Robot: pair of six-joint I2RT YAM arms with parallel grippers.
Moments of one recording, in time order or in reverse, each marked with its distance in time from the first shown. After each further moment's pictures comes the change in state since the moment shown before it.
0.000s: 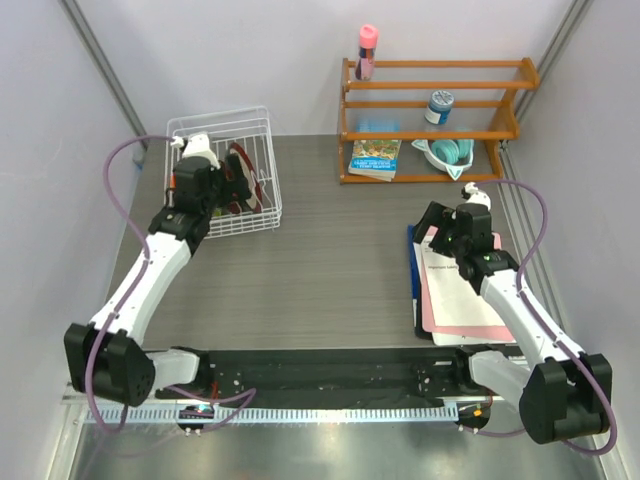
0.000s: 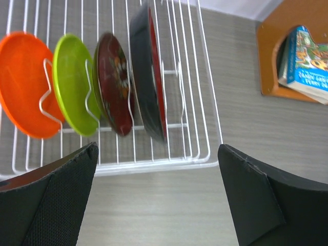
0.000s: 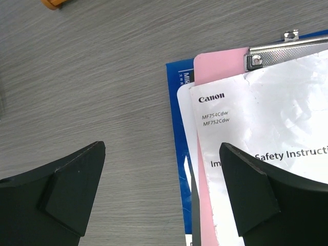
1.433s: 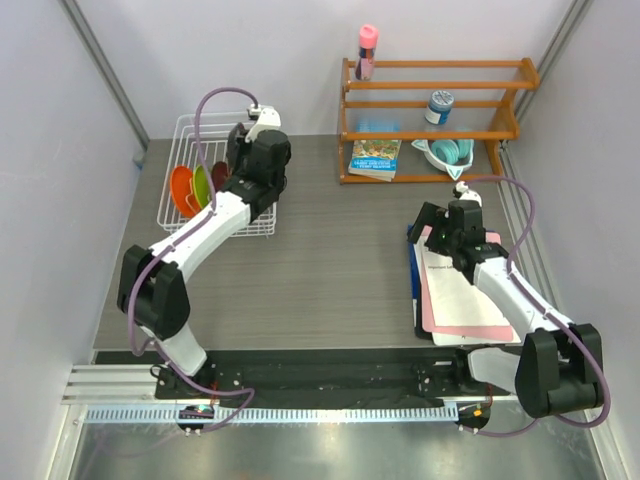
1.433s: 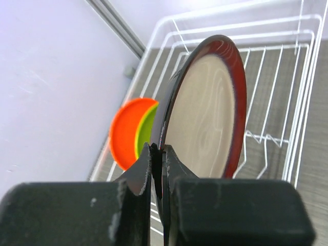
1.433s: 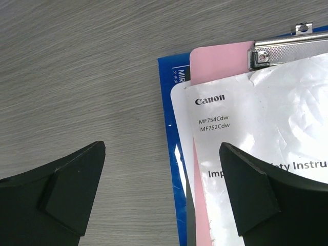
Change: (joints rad) left arm -0.290 0.456 0.335 0.176 -0.840 0.484; right arm 0.000 0.148 0.011 0.050 -0.009 -0.023
